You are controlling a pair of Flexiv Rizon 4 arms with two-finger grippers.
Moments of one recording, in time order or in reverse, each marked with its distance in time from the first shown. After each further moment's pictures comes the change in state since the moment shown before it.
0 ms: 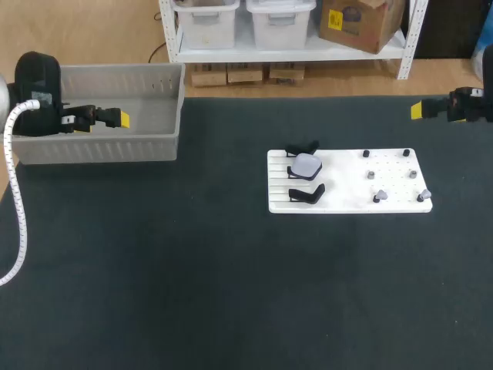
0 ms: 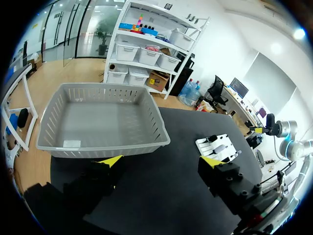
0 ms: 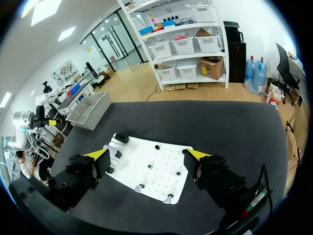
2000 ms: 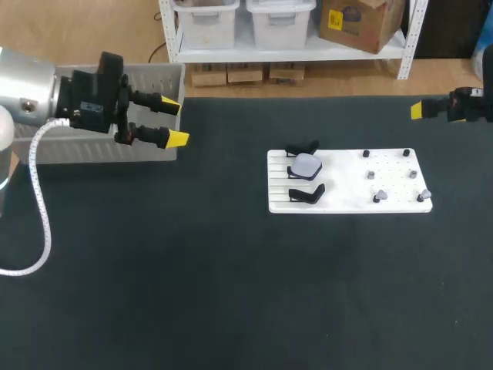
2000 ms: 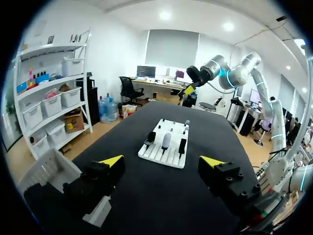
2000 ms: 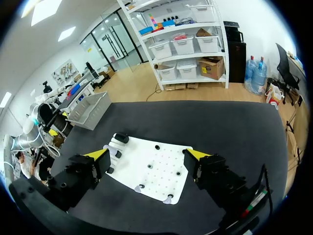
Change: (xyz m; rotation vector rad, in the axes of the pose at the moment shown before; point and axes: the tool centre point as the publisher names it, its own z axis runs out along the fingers) left arm 0.003 -0.100 0.061 0.638 -0.052 0.748; right arm 0.000 0.000 0.000 0.000 0.000 0.000
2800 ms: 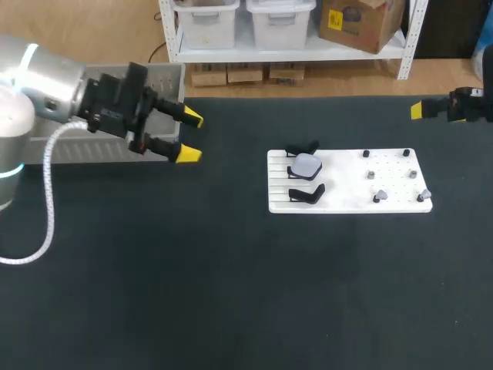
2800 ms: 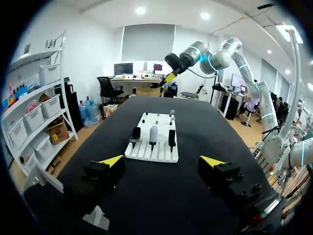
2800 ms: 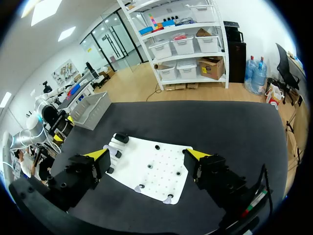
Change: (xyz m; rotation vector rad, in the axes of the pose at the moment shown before) left arm 0.018 -0.008 0.038 0.137 0.073 0.158; right arm 0.000 0.000 0.000 0.000 0.000 0.000
